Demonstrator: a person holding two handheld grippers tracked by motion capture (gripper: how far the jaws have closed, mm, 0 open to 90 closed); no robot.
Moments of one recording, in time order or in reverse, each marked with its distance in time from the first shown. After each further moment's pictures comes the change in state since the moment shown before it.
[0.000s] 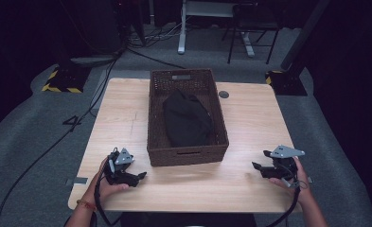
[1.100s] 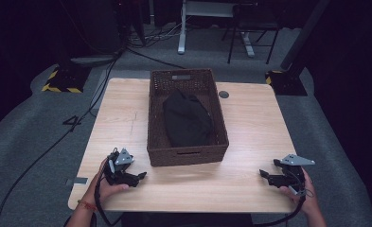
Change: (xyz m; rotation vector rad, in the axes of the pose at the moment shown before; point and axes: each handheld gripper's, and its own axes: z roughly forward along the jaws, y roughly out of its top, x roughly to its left) left arm -0.001 -0.001 0.000 -0.001 0.005 -0.010; right arm -0.011 -0.043 -0.004 0.014 -0.028 0.164
